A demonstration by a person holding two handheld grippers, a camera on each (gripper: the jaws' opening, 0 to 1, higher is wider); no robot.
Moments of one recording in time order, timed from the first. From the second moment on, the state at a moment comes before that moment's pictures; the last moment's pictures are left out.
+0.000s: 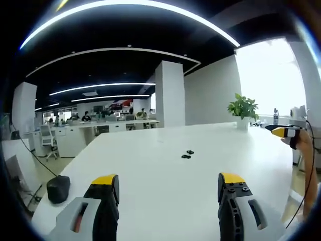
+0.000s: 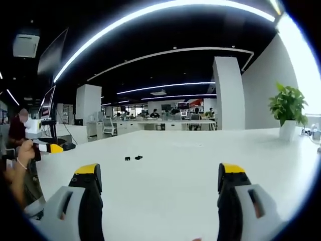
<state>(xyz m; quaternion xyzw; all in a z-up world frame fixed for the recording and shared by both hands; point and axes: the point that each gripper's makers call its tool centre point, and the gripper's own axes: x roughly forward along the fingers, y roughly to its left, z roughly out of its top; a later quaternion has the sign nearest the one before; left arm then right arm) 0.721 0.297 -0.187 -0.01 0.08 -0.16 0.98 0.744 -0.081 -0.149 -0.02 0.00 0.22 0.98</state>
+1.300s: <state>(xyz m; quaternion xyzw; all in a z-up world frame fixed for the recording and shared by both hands) 0.756 0.269 -0.185 -0.03 0.08 -0.23 0.97 0.751 -0.073 -0.151 -0.01 0.01 0.25 0.97</state>
